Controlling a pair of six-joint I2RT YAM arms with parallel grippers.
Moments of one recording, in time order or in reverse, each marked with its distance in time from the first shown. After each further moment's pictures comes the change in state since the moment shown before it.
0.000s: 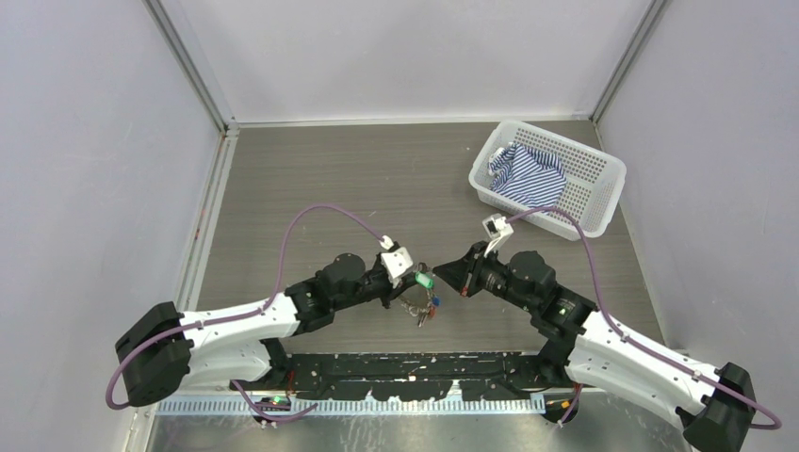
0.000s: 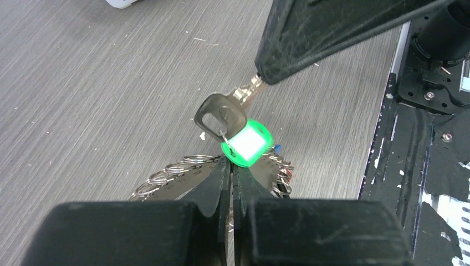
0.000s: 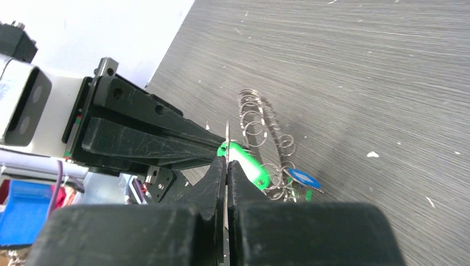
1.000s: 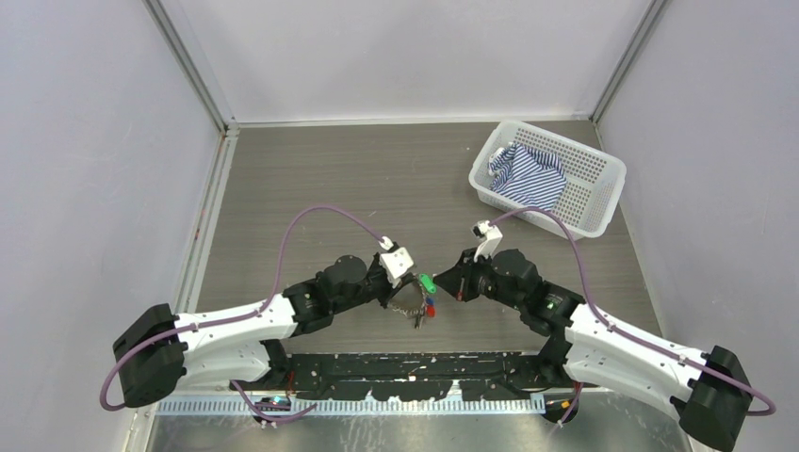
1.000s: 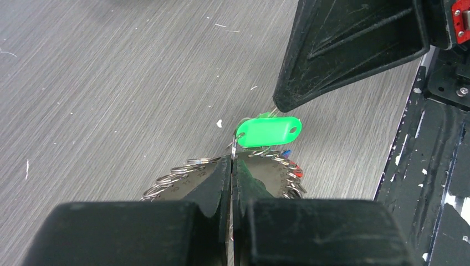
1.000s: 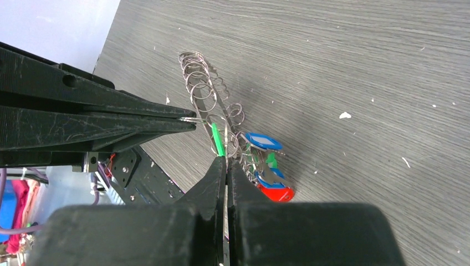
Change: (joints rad) left arm -0.026 -0.025 0.015 -0.079 -0.105 0.015; right arm 0.006 0.090 0.012 -0.123 0.057 -0.010
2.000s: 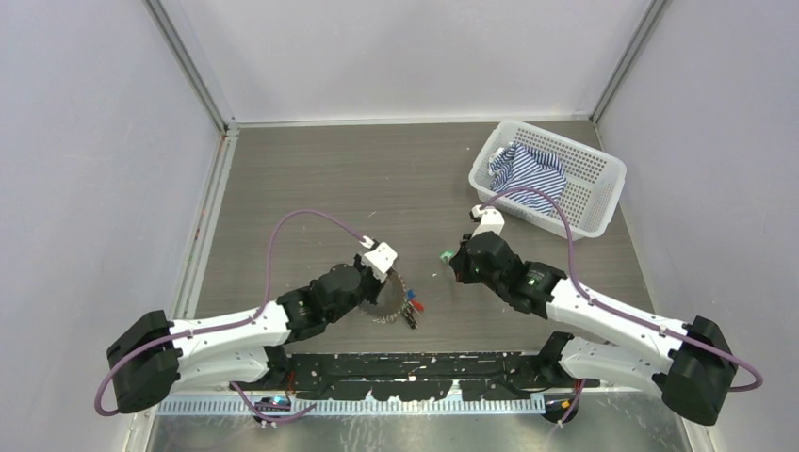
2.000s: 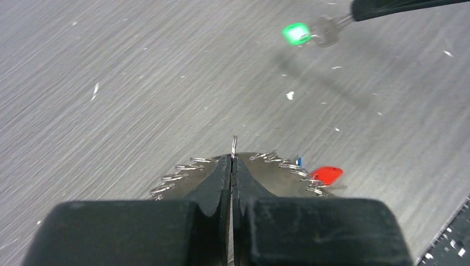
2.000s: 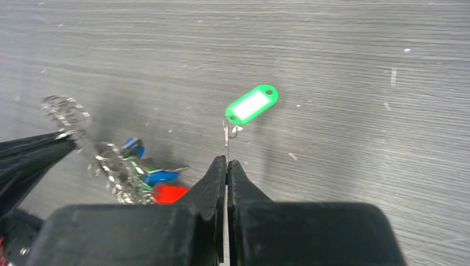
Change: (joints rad) left arm 0.001 -0.061 -0.088 -0.008 -0.262 -0.074; right arm 0.011 0.208 0.189 -0.235 0.336 -0.023
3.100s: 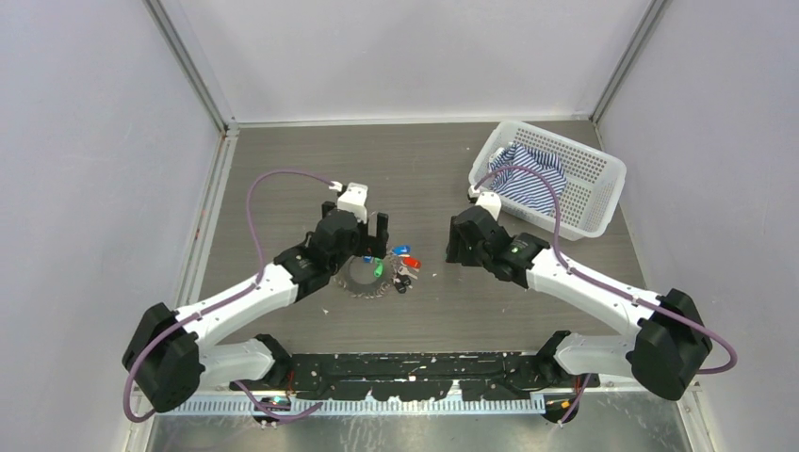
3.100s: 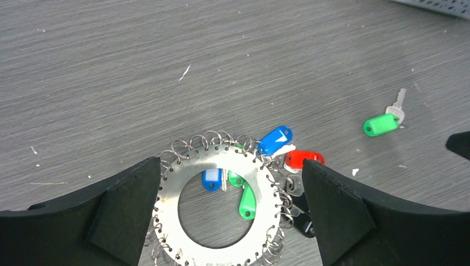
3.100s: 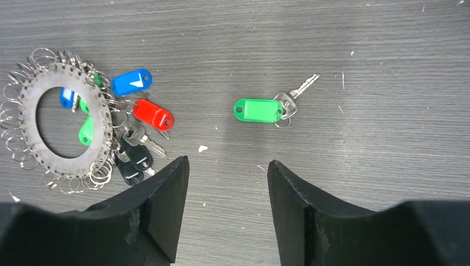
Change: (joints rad) left arm 0.304 0.159 0.274 -0.249 -0.056 -0.275; right arm -0.110 0.230 0.205 -0.186 0.039 0.019
